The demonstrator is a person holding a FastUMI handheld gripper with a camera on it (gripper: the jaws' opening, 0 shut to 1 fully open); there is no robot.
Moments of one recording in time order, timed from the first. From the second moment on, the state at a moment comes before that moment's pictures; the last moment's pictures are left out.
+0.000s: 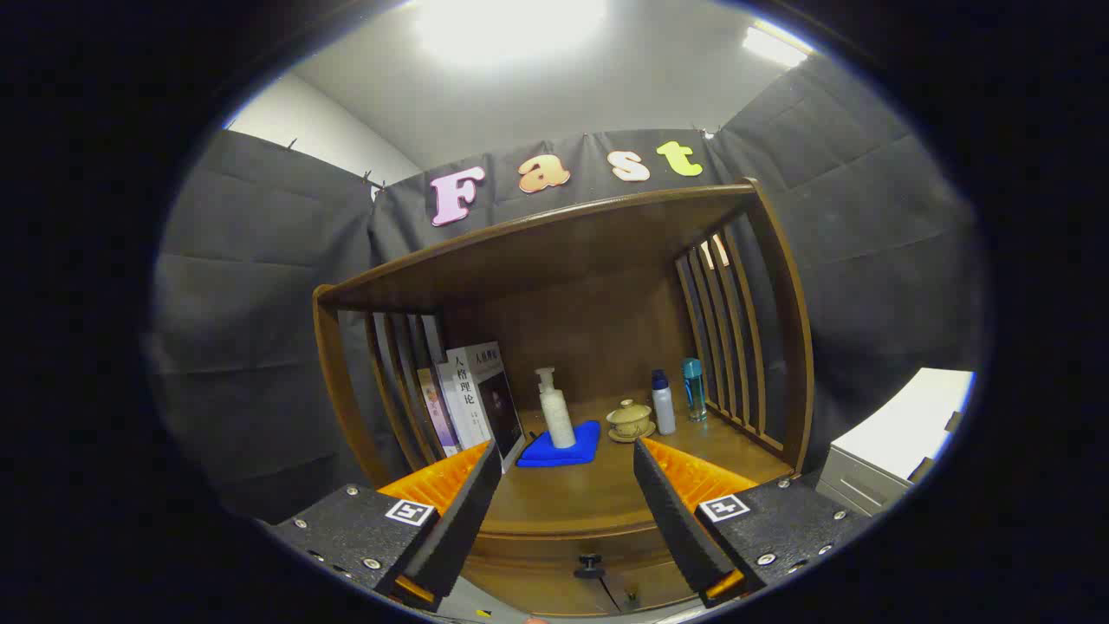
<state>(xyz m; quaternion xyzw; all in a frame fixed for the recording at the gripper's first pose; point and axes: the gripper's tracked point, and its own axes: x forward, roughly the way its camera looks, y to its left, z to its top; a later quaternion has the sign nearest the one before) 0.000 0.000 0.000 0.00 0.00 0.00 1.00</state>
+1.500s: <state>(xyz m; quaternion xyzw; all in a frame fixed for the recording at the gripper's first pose) 0.006 -0.028 -0.010 -0.04 0.02 -0.02 1.00</state>
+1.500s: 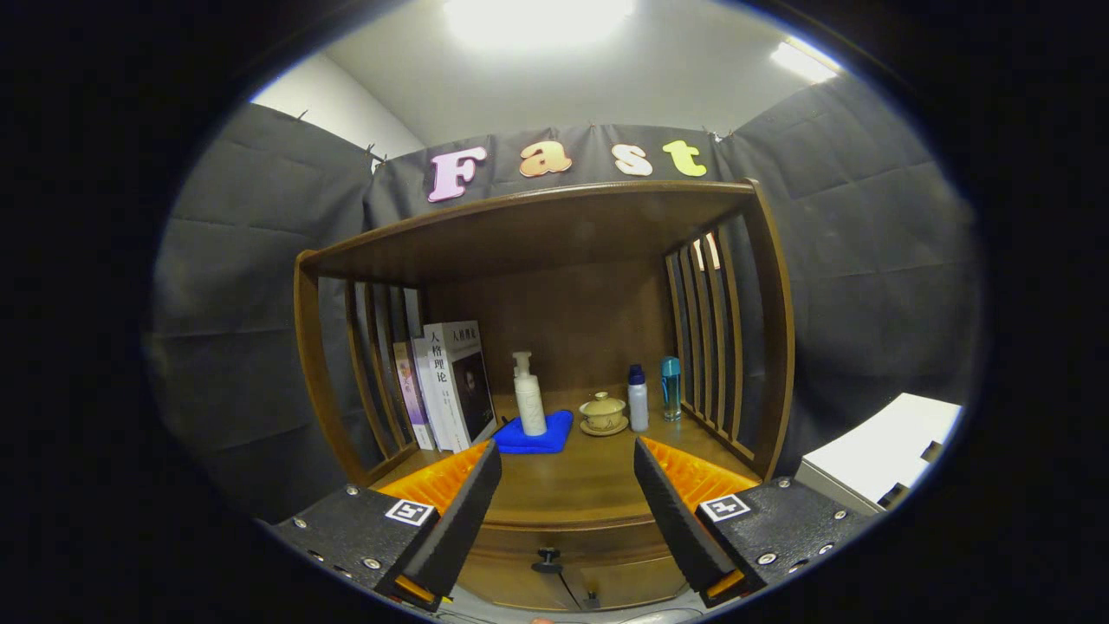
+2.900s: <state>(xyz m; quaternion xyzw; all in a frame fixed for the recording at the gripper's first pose) 0.052 -0.014 -0.255 -0.15 0.17 -0.04 0.97</state>
